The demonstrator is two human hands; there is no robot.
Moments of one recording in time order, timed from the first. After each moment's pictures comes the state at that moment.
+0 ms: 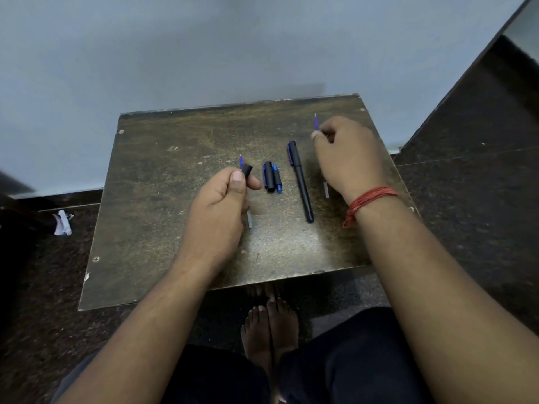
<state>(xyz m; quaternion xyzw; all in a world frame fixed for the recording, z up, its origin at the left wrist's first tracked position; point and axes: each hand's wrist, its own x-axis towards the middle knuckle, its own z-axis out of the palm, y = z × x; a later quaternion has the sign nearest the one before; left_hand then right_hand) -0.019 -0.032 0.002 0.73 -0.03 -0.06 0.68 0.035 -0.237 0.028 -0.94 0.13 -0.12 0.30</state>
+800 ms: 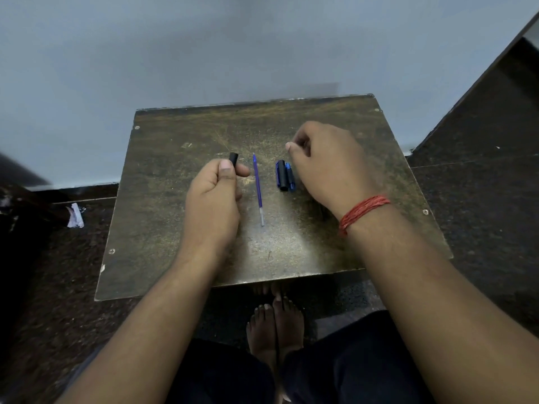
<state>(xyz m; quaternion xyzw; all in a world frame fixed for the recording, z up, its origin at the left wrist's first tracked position) -0.013 -0.025 0.009 0.73 0.07 0.01 0.68 0.022 -0.194 0.038 -0.96 0.01 -0.11 0.24</state>
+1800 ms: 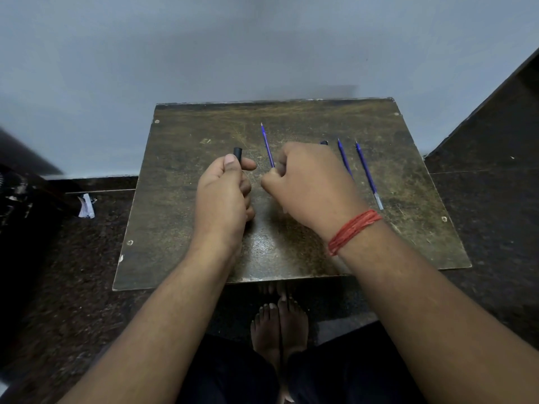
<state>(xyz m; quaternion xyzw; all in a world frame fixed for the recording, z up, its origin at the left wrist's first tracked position) -0.006 -0.022 0.013 0.62 0.14 0.00 0.77 0.005 -0.143 0.048 -0.97 -0.03 -0.03 0.25</state>
